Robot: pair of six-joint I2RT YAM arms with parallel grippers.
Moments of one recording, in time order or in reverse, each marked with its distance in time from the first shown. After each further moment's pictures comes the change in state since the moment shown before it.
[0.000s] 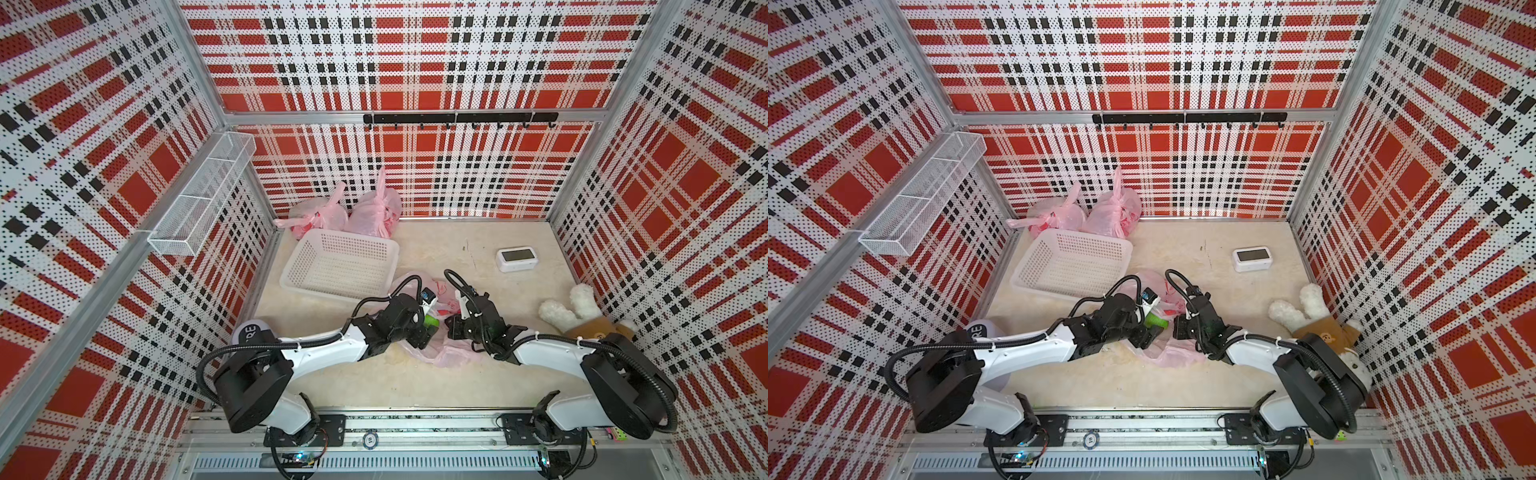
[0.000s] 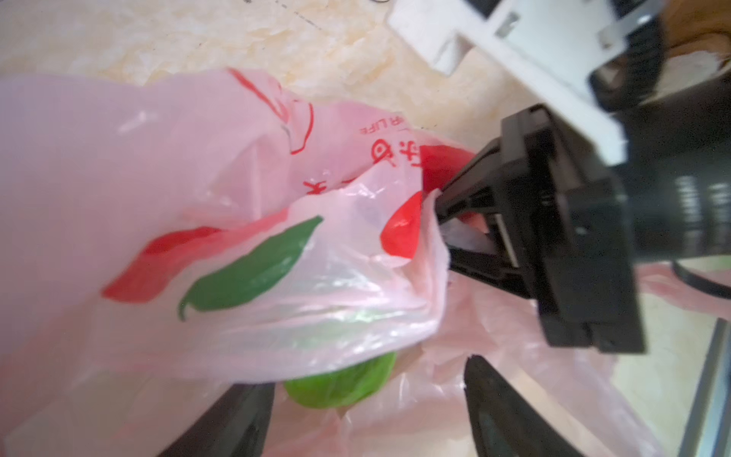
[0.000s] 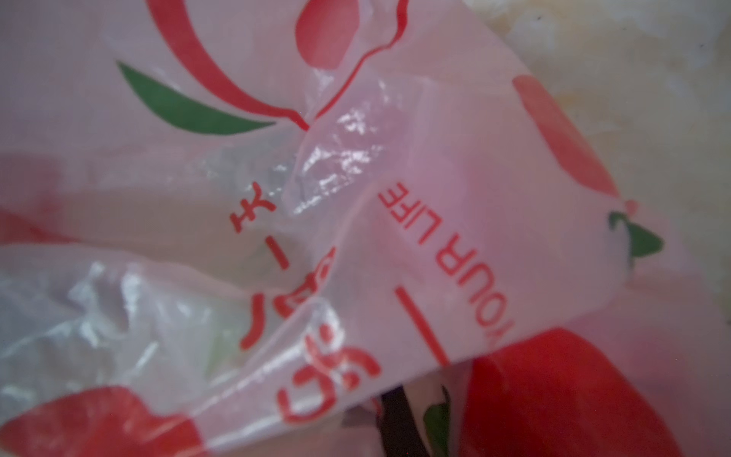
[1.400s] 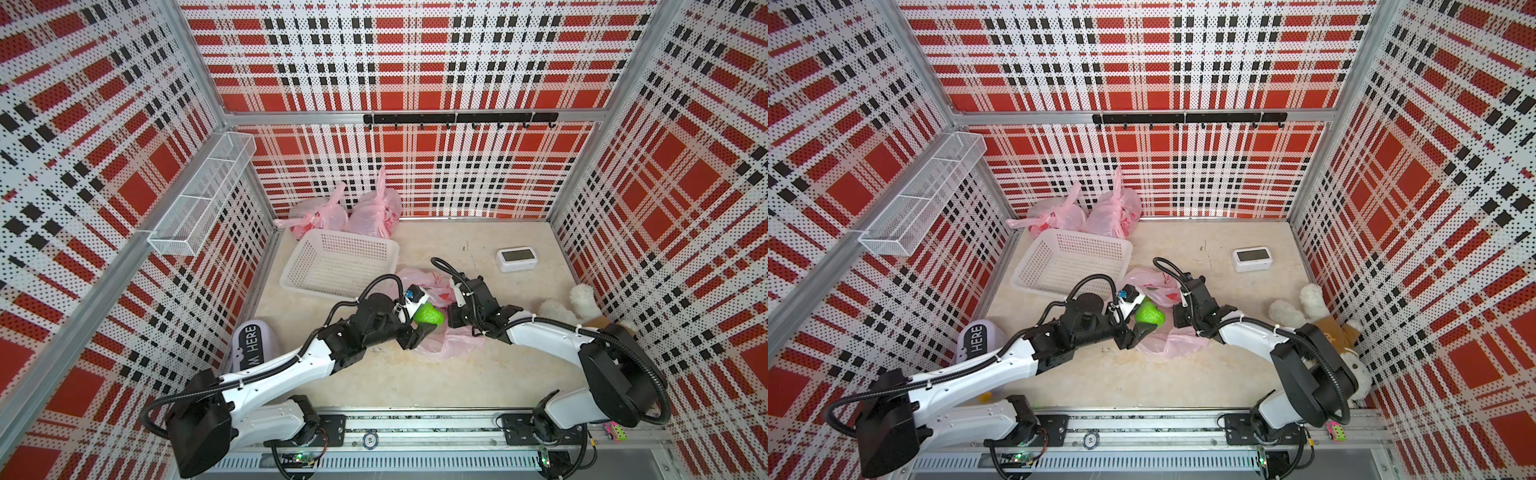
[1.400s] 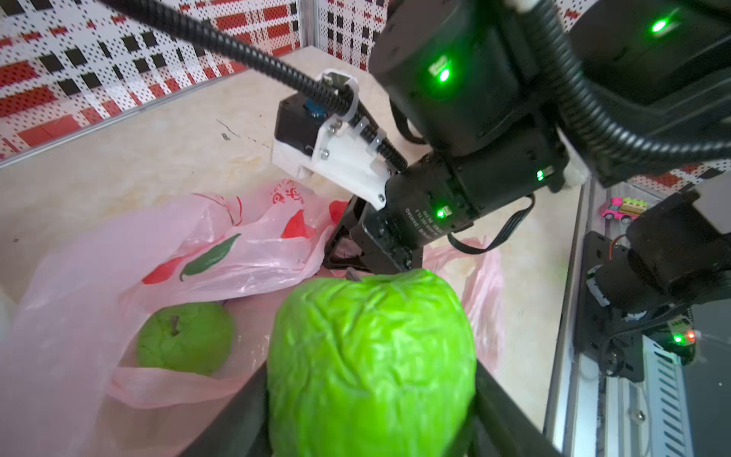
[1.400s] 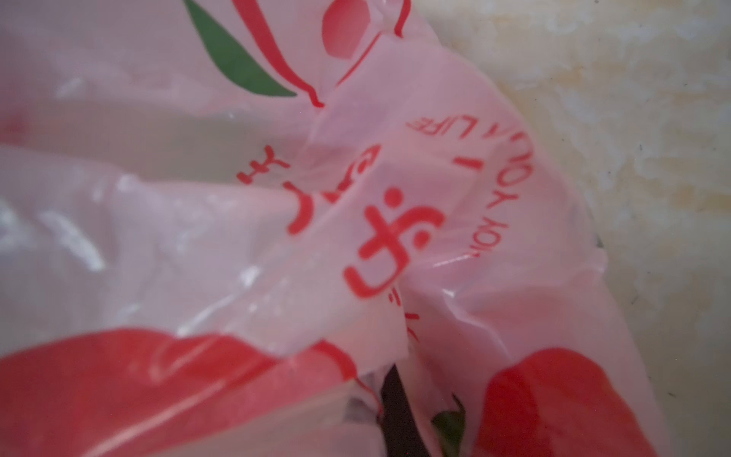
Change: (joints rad) left arm 0.017 -0.342 -0.061 -0.003 0.173 0.034; right arm -0.043 0.063 0.233 -0.288 0.096 -0.246
